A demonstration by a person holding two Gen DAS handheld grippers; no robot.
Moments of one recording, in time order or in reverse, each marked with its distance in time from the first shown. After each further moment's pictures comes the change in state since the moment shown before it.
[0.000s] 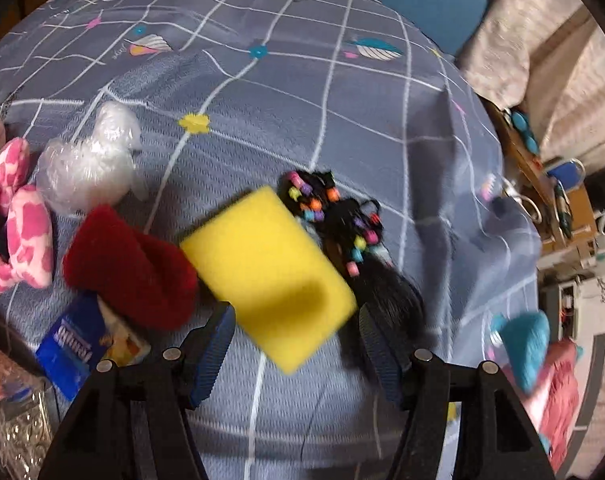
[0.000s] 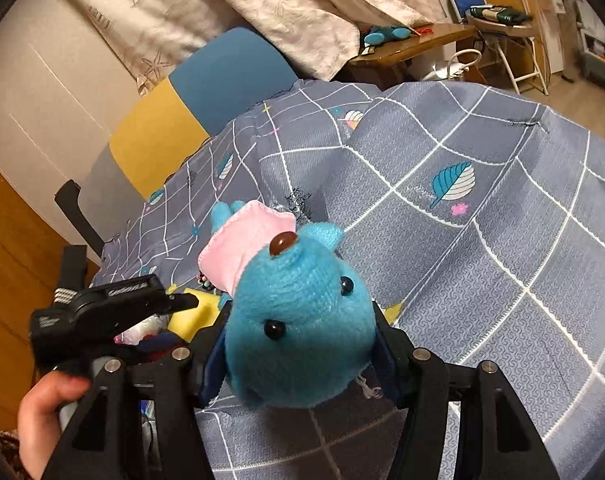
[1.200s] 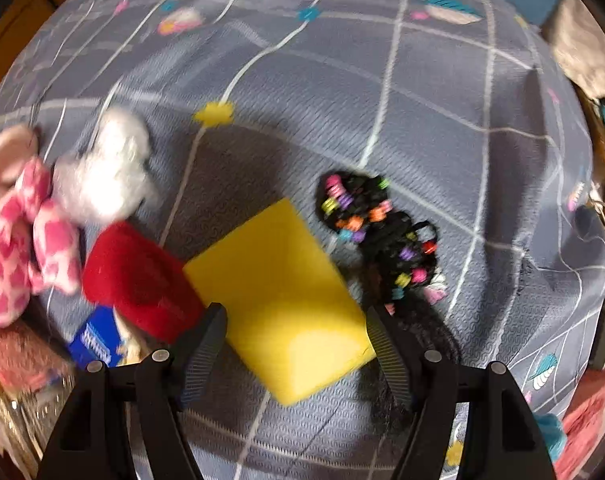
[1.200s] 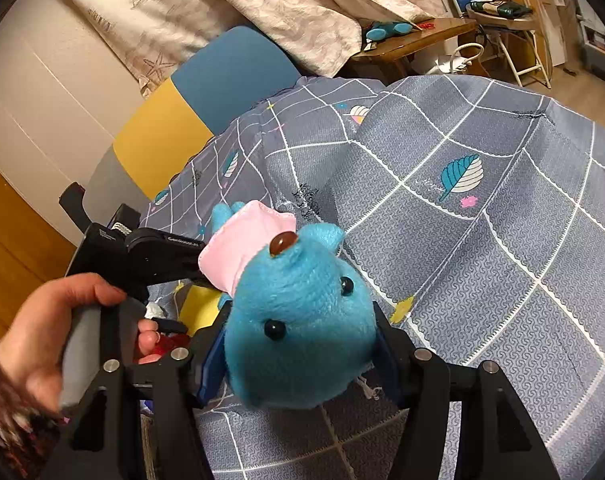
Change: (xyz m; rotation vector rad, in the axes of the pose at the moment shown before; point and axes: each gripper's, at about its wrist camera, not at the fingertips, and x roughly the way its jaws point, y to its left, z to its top) left arm 0.035 -0.026 0.038 -0.122 0.214 0.314; right arm 0.005 0.001 -0.002 0.016 0.008 0.026
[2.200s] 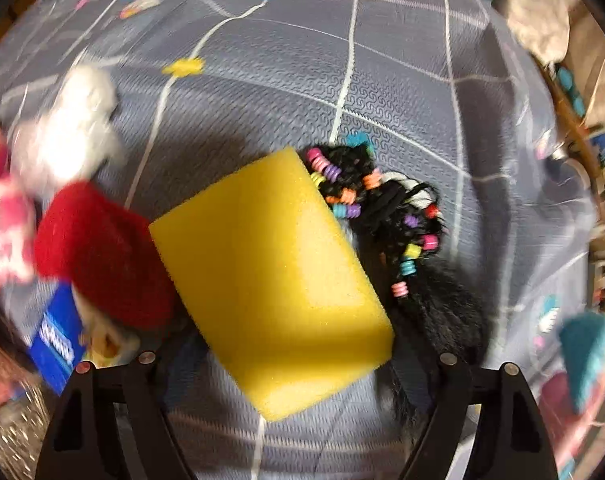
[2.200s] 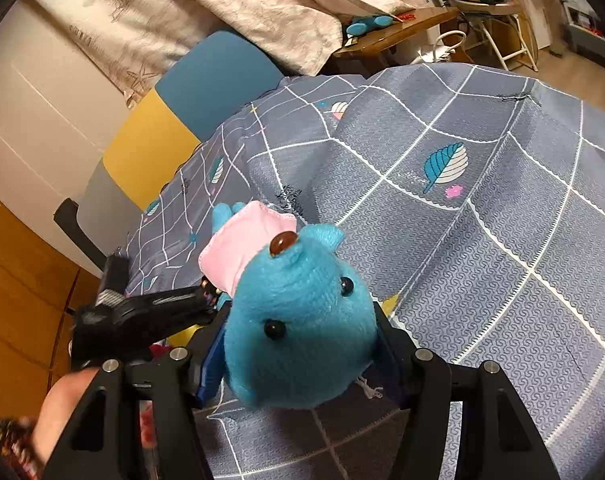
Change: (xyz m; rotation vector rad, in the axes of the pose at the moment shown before) left arm 0.022 0.039 -0.048 0.134 -0.039 -0.178; right arm 0.001 -0.015 0.001 0.069 0.000 -0.008
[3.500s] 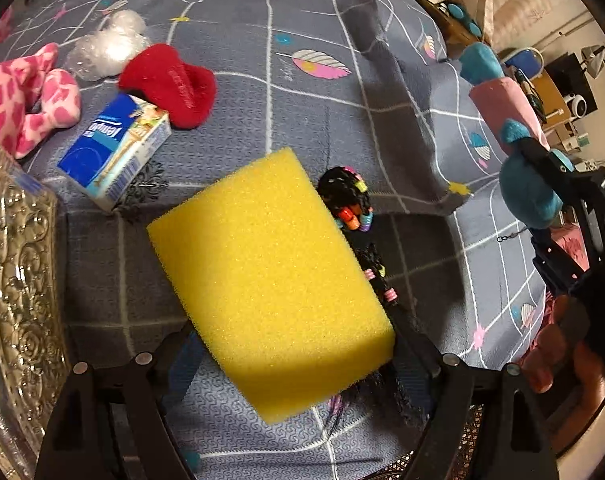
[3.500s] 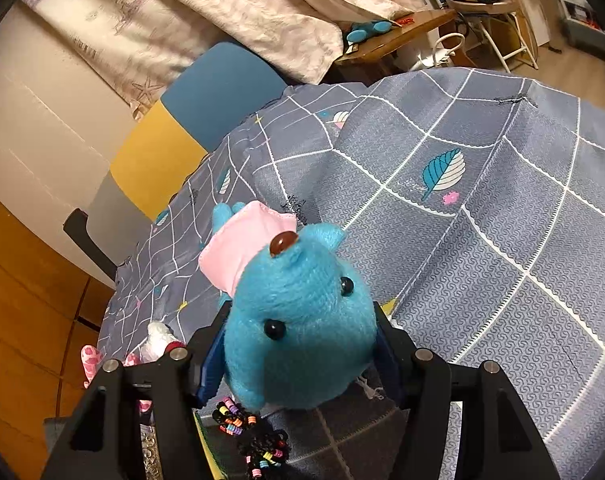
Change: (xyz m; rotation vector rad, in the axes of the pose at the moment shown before) left arm -0.051 0.027 -0.137 0.287 -0.015 -0.128; right arm -0.014 -0.004 0.002 0.023 -0.027 0.037
